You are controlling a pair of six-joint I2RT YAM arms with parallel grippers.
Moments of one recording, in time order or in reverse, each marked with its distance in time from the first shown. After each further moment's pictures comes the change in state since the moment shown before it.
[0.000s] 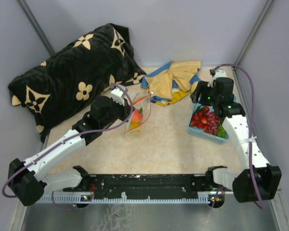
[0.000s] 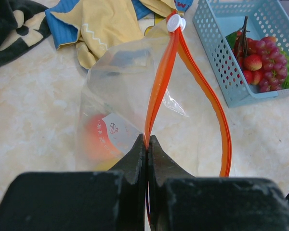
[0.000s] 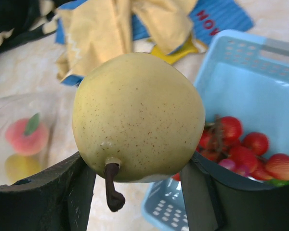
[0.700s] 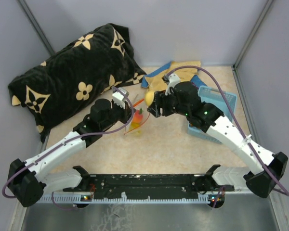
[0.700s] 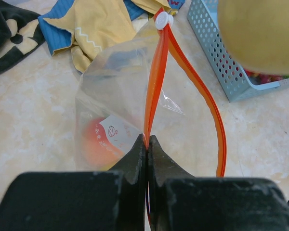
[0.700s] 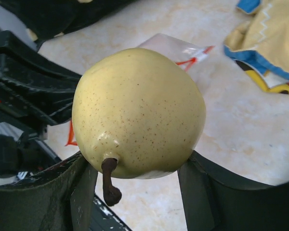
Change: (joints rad) left arm 0.000 -0.001 -0.054 0.072 0.046 0.062; right arm 0.639 0.011 0.173 -0.093 0.067 0.121
